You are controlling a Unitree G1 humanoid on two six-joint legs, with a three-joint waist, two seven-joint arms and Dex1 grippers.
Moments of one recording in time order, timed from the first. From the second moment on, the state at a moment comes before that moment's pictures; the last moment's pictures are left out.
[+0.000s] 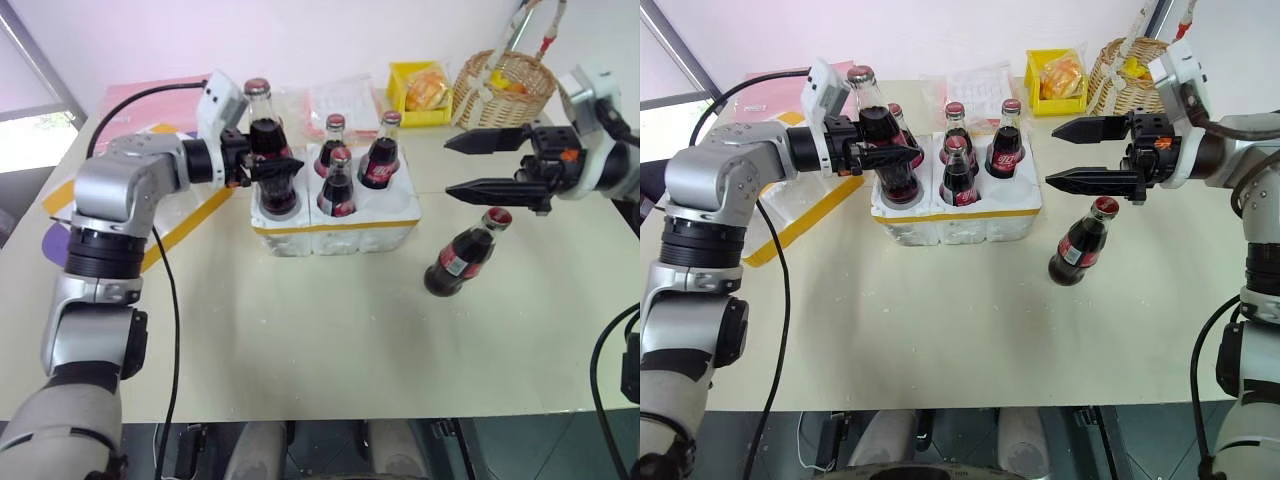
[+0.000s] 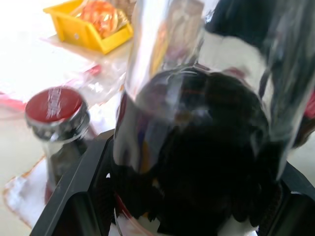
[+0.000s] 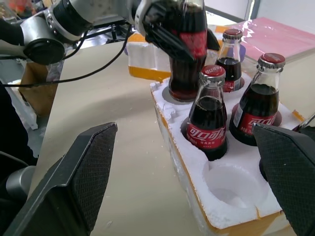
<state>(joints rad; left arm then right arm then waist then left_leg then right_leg) -0.99 0.60 -0.07 0.26 -0.42 0.68 -0.97 -0.84 -0.96 -0.11 0.12 0.64 0.71 1.41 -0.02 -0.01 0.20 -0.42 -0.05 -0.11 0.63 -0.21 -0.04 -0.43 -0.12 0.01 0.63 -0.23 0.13</state>
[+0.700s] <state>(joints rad) -0.85 0.54 -0.07 0.28 -0.36 0.61 -0.94 -0.81 -0.93 -0.13 0.08 0.66 0.71 1.37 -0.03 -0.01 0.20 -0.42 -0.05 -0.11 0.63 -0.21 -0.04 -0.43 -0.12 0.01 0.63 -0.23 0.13</state>
